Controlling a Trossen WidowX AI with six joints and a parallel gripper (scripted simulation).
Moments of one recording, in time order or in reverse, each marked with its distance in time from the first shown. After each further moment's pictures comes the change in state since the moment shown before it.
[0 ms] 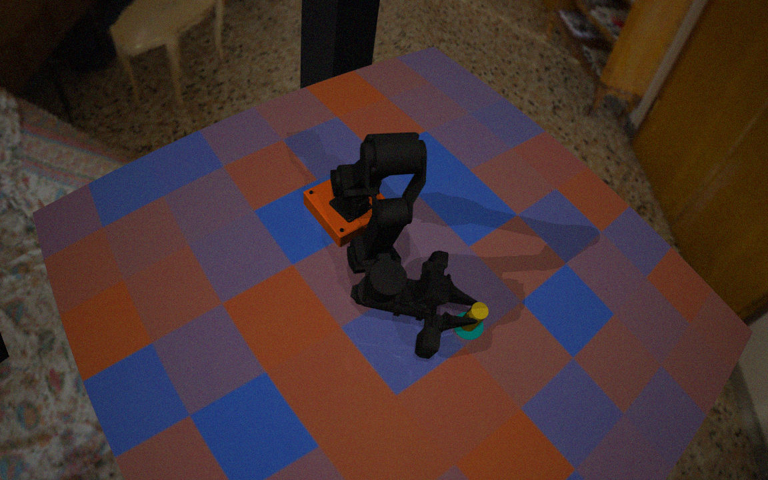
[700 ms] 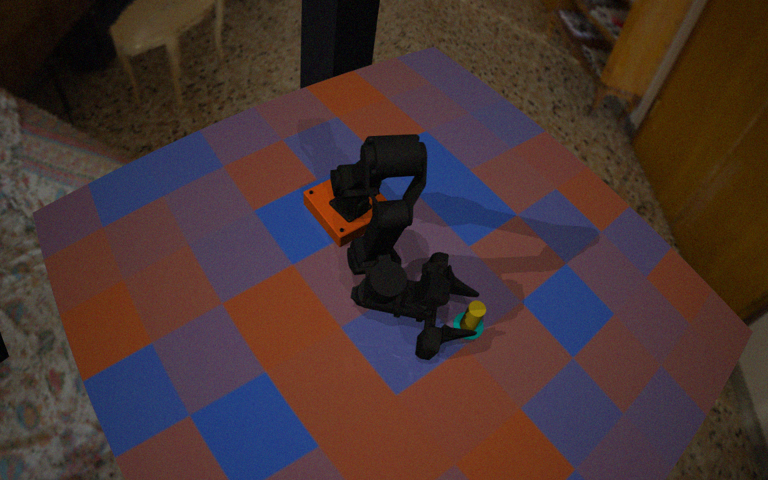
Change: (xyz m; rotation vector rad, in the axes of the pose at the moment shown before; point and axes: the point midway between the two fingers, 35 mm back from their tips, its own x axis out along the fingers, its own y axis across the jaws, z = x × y) arm 0.001 -0.002 -0.002 -0.007 0.000 0.001
